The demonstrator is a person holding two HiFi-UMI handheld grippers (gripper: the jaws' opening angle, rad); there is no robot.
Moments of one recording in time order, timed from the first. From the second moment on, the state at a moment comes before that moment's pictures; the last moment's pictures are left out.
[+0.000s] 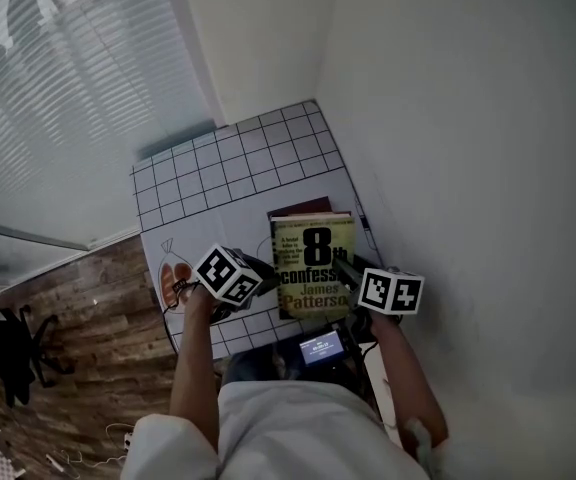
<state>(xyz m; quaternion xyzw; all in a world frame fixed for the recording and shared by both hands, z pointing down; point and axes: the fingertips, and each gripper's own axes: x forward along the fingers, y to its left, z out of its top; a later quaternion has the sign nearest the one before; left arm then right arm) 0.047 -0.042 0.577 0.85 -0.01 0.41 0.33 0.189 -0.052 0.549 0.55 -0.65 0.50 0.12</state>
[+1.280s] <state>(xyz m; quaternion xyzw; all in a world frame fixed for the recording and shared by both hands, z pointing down) 0.062 -0.066 0.602 0.84 -0.07 0.32 0.43 0.209 -0.110 0.590 0.54 -0.64 0.53 0.13</state>
